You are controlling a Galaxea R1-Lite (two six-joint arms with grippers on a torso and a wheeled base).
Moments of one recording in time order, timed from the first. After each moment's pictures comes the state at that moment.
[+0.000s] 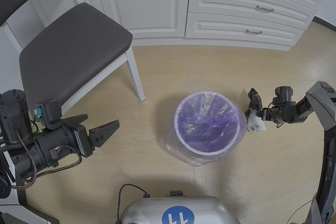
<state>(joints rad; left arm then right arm) -0.55 1.31 -0.49 -0.57 0.04 -0.24 -0.09 2.41 -1.39 -0.39 -0.09 0.09</state>
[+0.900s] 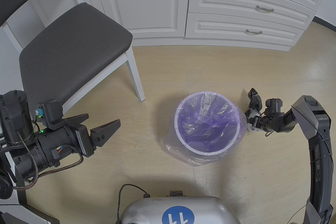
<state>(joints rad) -0.55 1.32 -0.48 -0.61 0.04 -0.24 -0.09 2.67 -1.61 -0.40 -0.01 0.27</state>
